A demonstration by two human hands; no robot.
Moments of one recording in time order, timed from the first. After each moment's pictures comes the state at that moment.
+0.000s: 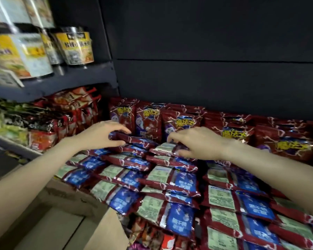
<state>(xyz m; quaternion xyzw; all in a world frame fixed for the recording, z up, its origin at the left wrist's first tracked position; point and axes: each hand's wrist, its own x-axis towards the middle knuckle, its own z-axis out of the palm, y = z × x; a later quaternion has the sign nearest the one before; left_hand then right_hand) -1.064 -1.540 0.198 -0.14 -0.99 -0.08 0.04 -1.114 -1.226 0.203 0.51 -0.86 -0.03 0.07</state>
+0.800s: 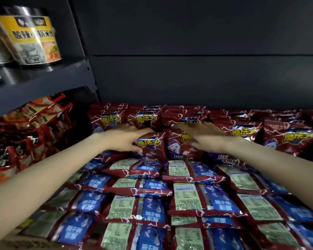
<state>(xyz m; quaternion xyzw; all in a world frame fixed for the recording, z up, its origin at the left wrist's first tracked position) -1.176 -1.526 0.183 -0.28 -0.95 0.10 -0.09 -1.161 -1.263 0.185 0.30 -0.95 -0.01 0.03</state>
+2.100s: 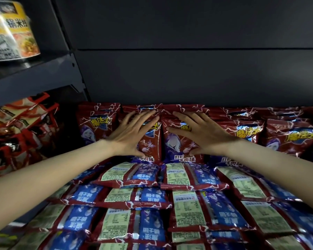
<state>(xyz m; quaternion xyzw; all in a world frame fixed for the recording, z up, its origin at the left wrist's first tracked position) -1.223 -1.518 0.133 -0.34 -0.92 0.13 0.14 -1.196 -1.244 0.151 0.33 -0.90 -0.23 0.17</state>
